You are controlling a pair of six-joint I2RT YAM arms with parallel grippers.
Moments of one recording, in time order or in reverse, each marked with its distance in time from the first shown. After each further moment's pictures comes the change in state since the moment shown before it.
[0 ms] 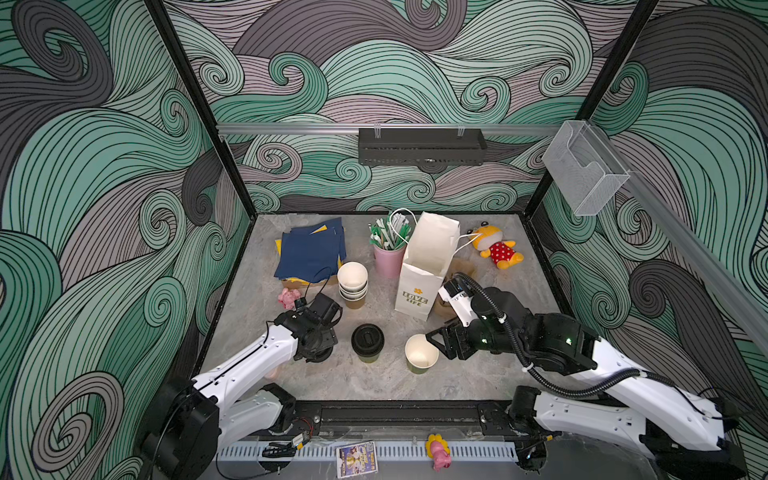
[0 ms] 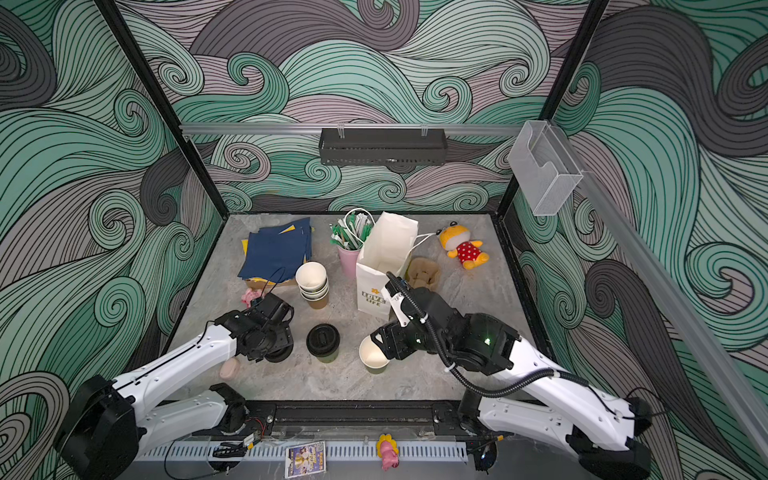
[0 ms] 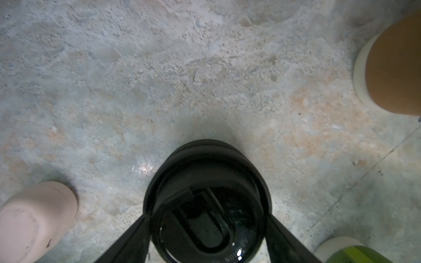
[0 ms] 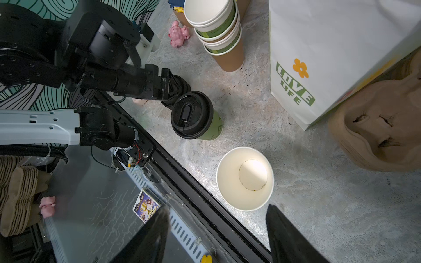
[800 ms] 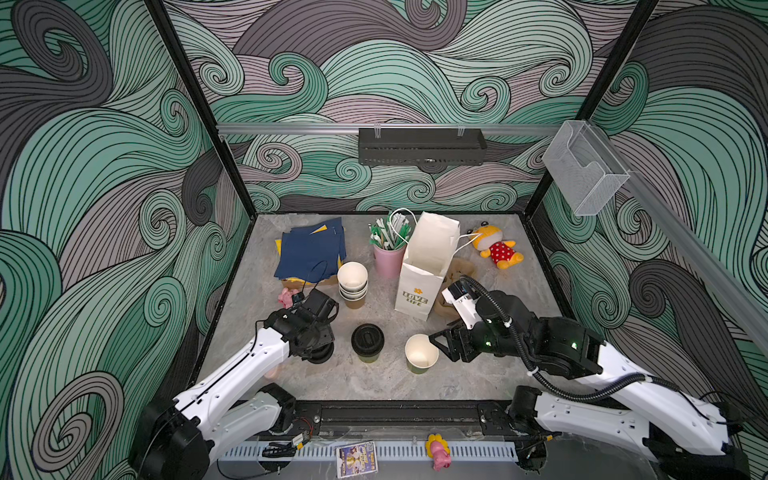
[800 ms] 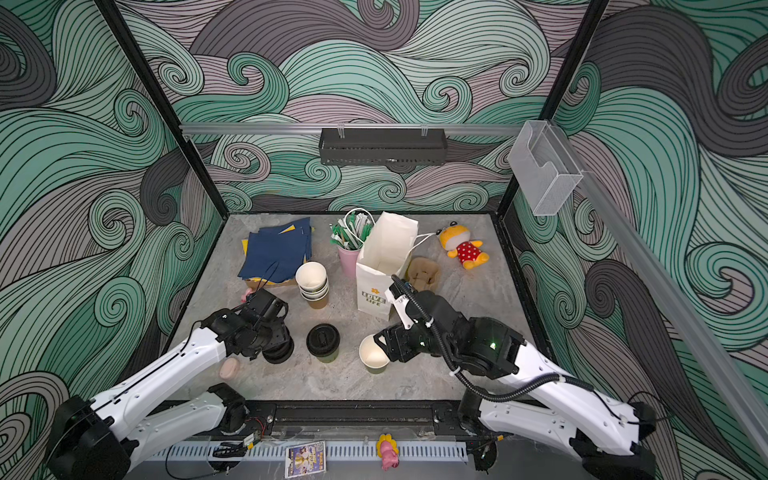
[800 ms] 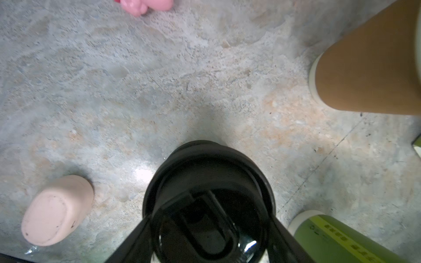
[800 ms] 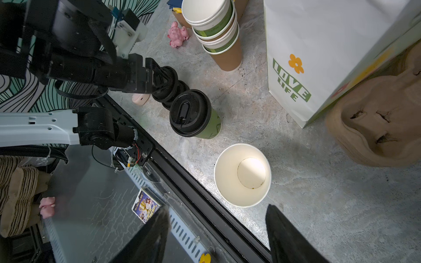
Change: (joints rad) left arm 0.000 -0.118 0.078 -0.117 0.005 0.047; right arm 0.000 -0.037 -0.032 0.001 0.005 0.007
